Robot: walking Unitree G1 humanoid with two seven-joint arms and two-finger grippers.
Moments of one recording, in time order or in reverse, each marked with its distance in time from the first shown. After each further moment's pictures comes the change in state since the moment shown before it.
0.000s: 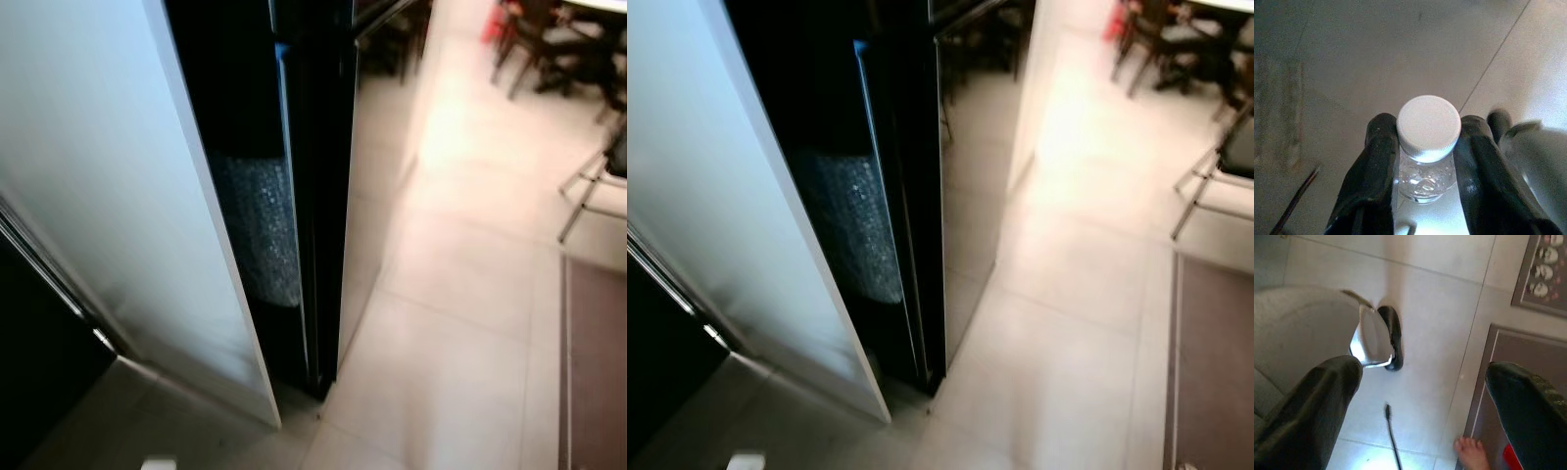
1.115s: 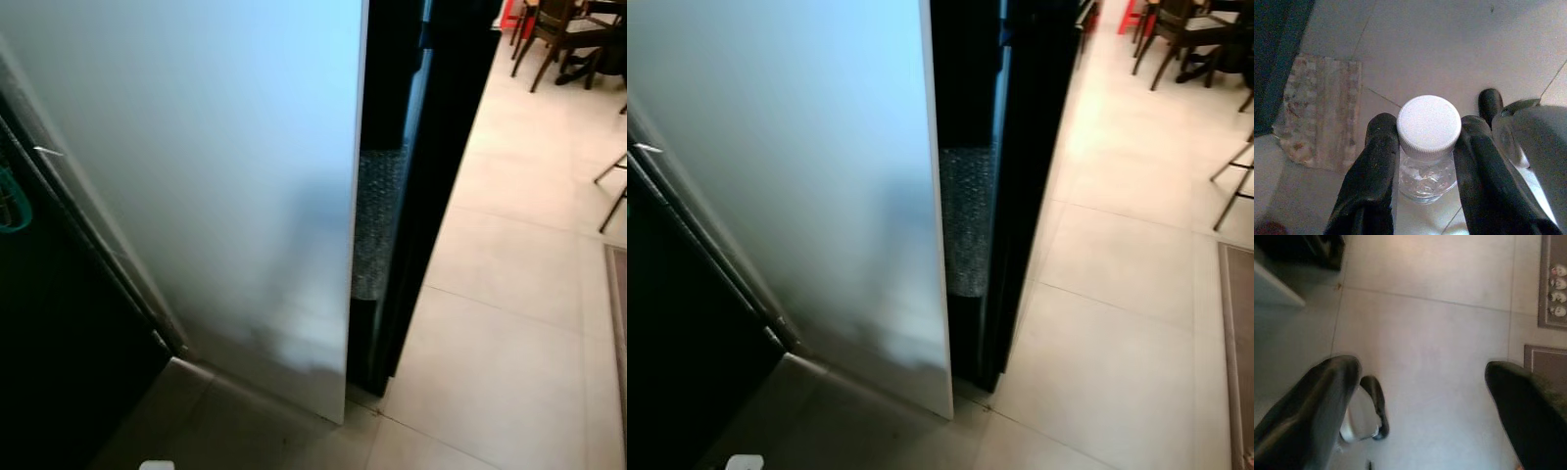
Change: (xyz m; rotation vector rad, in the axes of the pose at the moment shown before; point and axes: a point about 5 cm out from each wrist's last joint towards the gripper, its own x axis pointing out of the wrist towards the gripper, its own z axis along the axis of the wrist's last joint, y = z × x) left arm -0.003 0.007 -0.011 0.009 0.031 0.010; right arm 0.002 0.006 0.061 0.046 -0.335 -0.072
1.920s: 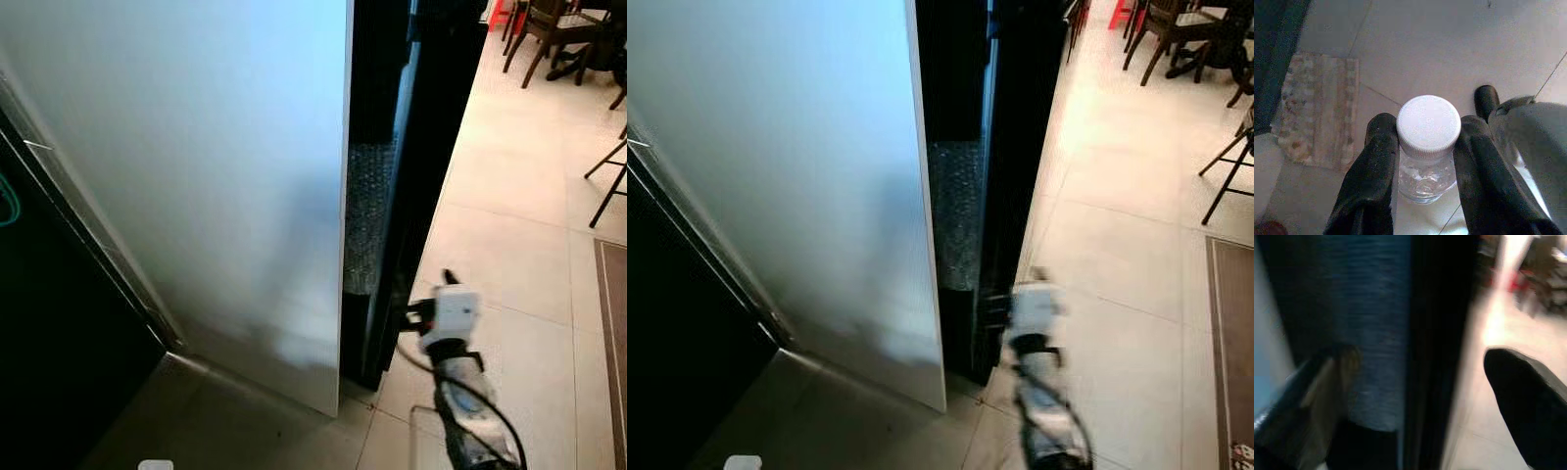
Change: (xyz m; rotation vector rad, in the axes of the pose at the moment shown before) left arm 0.000 0.001 0.005 0.003 -0.032 0.007; right arm -0.038 0.135 0.208 -0.166 -0.907 0.426
